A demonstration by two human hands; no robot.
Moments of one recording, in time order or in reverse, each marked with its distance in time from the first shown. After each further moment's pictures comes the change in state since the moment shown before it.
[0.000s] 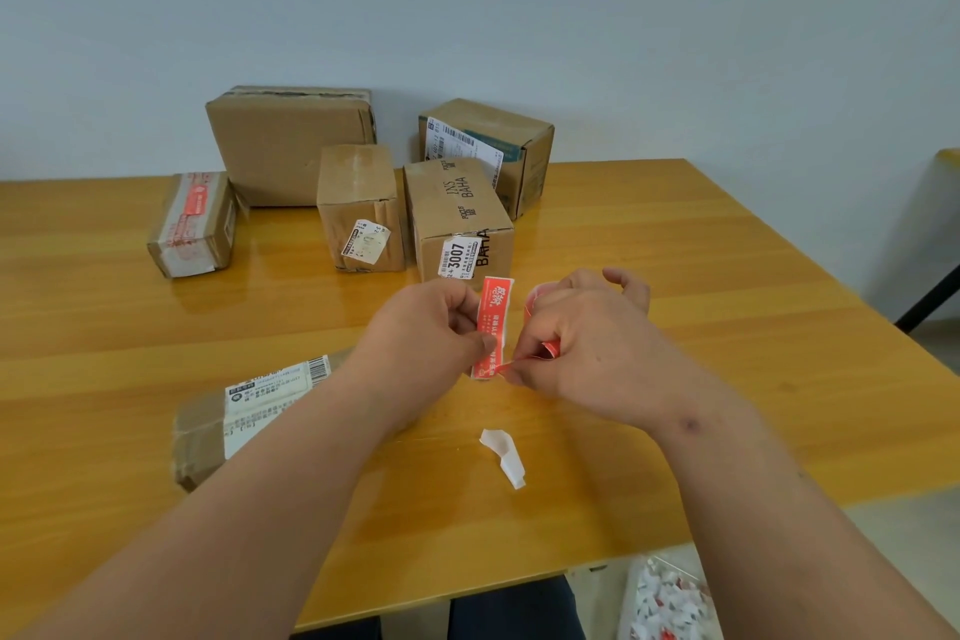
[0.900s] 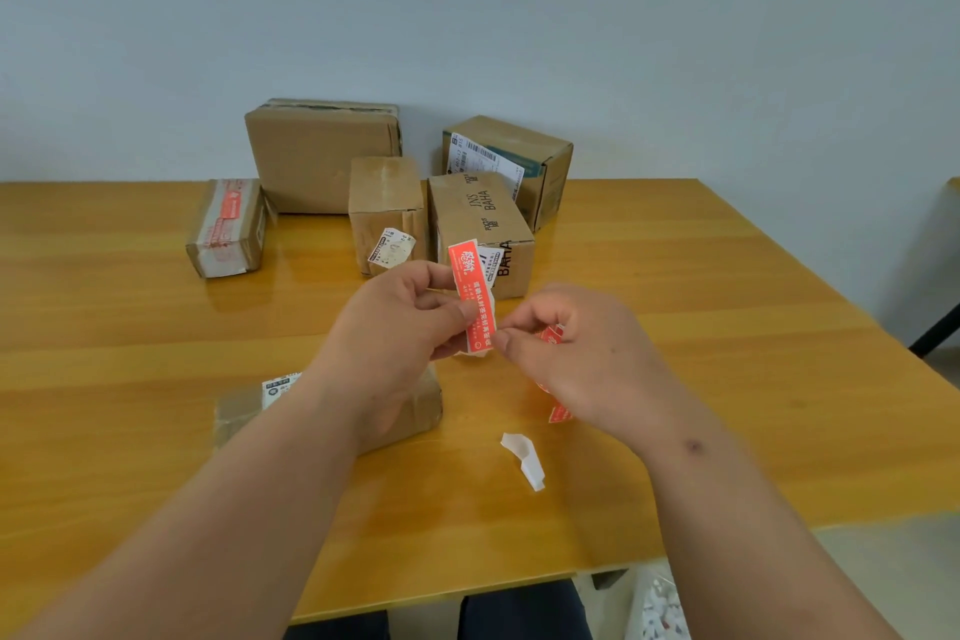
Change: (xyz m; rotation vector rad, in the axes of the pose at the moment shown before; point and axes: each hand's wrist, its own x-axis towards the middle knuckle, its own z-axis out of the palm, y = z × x) left_hand -0.024 -0.002 -0.030 -0.597 0.078 -0.072; right_hand -0.005 -0.043 -0.005 0.476 0.101 0.117
